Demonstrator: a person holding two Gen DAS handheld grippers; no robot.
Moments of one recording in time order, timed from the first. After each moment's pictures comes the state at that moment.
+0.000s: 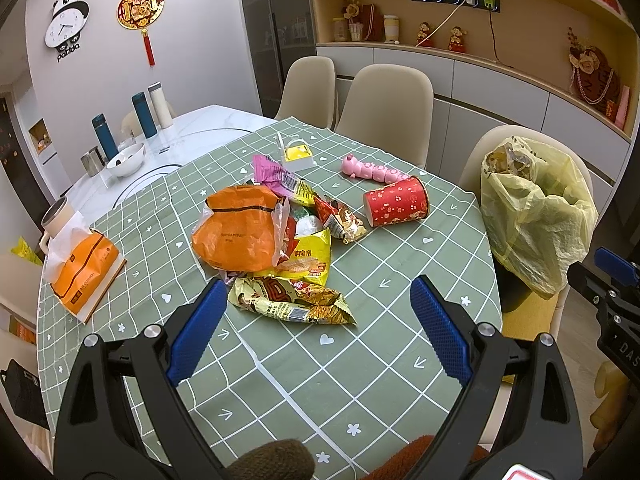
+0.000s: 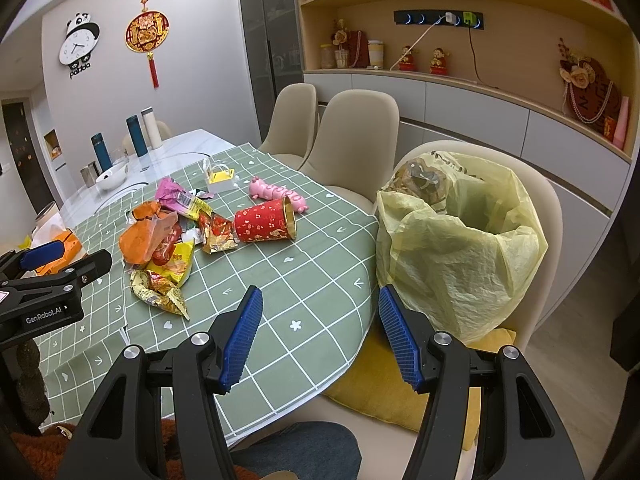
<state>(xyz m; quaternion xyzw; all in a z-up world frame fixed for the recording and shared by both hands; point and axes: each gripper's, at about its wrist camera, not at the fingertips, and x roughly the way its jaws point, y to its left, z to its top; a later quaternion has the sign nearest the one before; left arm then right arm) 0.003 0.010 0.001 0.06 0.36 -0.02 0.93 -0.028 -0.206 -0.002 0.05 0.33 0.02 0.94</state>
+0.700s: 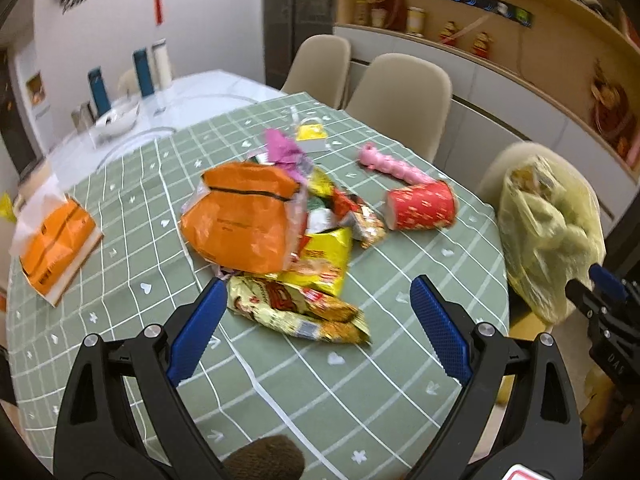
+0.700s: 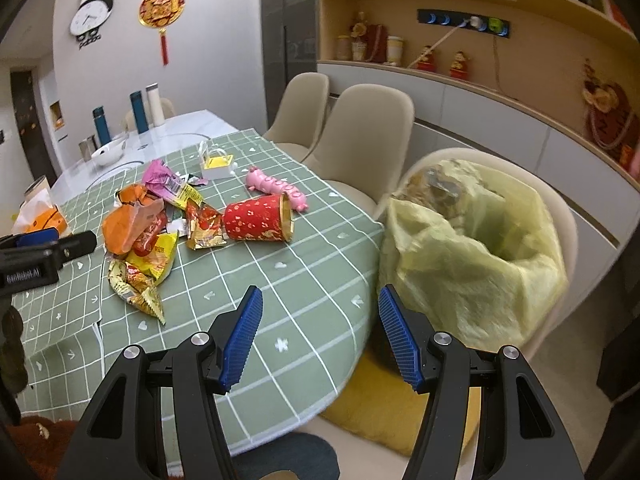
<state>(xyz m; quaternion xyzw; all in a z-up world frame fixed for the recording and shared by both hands) 0.061 0.058 -0.026 -0.02 0.40 -0.02 0.92 0.033 -0.197 -0.021 0.00 0.34 0.05 0.94</state>
